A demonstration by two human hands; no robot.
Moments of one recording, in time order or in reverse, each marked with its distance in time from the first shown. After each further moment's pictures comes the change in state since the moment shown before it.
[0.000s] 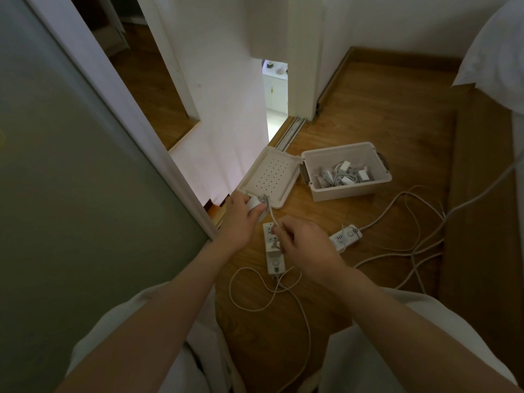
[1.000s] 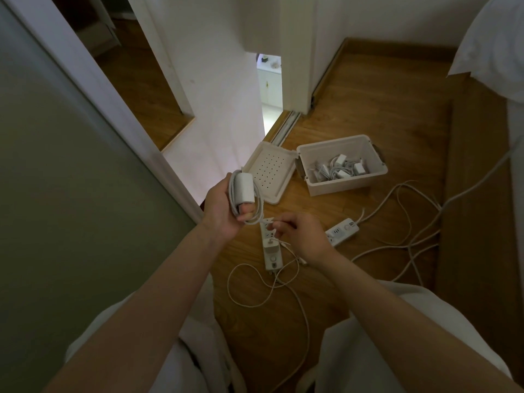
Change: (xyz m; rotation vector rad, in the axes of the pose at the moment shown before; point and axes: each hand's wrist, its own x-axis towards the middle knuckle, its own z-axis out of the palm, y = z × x) left_hand 0.001 0.028 -0.022 -1.277 -0.241 -0.439; right_hand 0.017 0.013 0.006 0.389 -0.017 0.301
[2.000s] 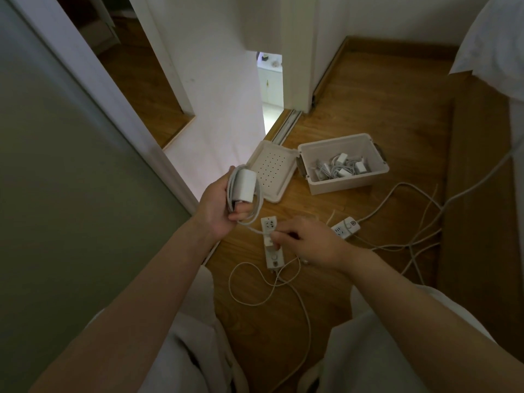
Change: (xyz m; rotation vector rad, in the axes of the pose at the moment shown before) left_hand -0.006 0.013 -0.007 0.102 -0.163 -0.055; right_hand -0.013 -0.004 -0.024 -0.395 -0.297 -0.296
